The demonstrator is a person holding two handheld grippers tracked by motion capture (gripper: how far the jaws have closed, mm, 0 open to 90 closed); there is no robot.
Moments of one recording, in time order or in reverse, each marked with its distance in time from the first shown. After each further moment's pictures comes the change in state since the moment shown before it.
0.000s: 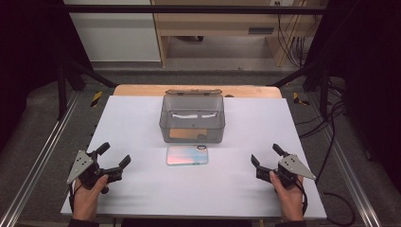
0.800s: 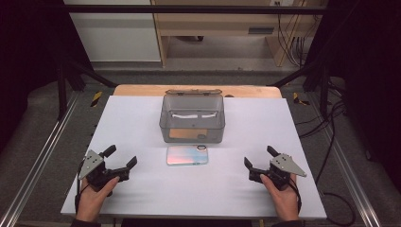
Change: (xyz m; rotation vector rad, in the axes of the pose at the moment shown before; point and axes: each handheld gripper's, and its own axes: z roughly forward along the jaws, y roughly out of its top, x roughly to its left) left arm -0.013 -0.003 0.012 0.121 0.034 -0.009; right arm 0.018 0.003 0.008 0.079 0.004 0.014
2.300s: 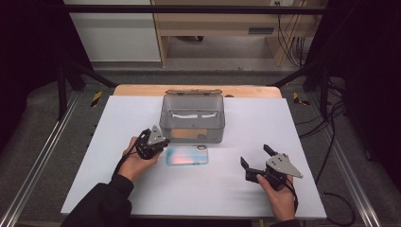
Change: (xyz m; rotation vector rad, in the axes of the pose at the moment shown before) left arm -0.052 0.035 0.137 0.461 -0.178 0.436; right arm 0.010 0.004 0.002 -0.033 0.016 -0.048
